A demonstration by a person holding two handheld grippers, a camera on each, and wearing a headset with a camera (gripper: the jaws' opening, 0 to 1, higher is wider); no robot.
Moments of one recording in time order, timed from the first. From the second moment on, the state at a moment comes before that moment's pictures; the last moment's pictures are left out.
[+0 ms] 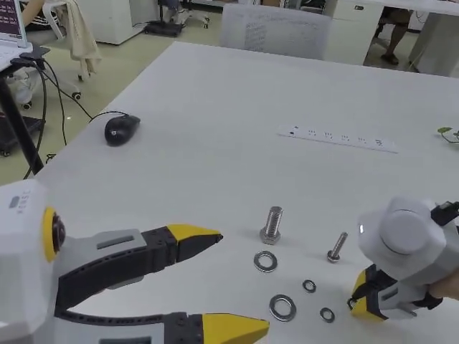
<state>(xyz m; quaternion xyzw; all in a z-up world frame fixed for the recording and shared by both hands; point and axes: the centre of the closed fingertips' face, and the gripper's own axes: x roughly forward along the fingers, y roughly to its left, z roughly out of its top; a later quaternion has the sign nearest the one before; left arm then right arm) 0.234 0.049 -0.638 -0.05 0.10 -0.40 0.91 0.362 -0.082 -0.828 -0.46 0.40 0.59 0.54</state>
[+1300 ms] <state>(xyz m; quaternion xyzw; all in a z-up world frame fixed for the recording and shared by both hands) 0.235 0.045 -0.636 -0.05 0.10 -0.41 0.91 0.394 -0.062 -0.752 -0.47 0.36 0.58 0.56</state>
